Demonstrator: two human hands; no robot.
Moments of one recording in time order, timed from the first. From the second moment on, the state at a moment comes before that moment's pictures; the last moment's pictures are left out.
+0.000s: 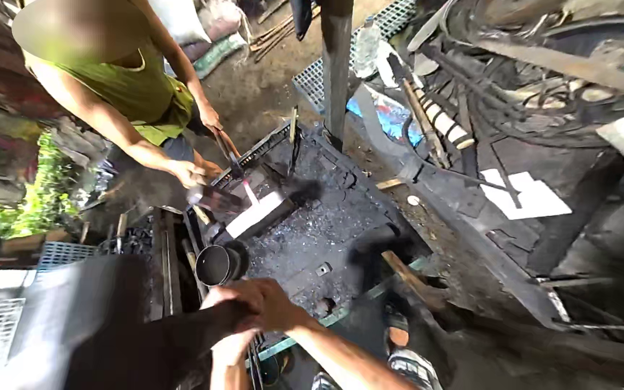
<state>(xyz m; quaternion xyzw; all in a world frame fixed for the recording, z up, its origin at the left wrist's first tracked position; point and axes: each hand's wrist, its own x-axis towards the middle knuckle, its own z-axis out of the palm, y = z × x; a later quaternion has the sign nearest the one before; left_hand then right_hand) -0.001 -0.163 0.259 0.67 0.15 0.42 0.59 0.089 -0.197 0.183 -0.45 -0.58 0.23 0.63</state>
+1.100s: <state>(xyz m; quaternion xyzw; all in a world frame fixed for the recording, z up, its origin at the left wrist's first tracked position) 0.014 -0.076 -0.039 0.43 0.40 0.34 0.73 0.086 -0.162 -0.046 -0.72 -0.34 0.52 0.29</state>
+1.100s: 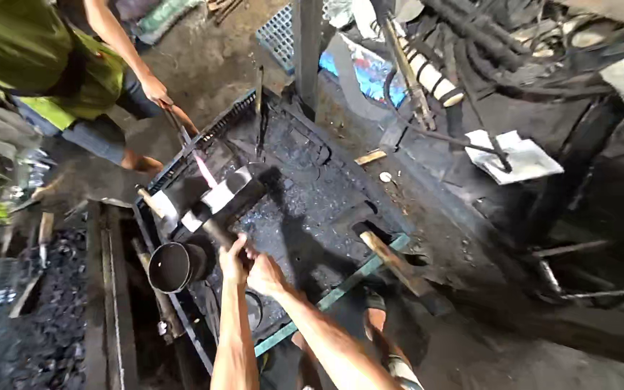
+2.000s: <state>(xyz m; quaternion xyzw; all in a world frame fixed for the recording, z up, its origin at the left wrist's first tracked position) 0.021 -0.126 0.074 0.59 0.38 0.41 0.59 0.088 -0.192 0.021 -0.60 -0.41 0.40 0.55</state>
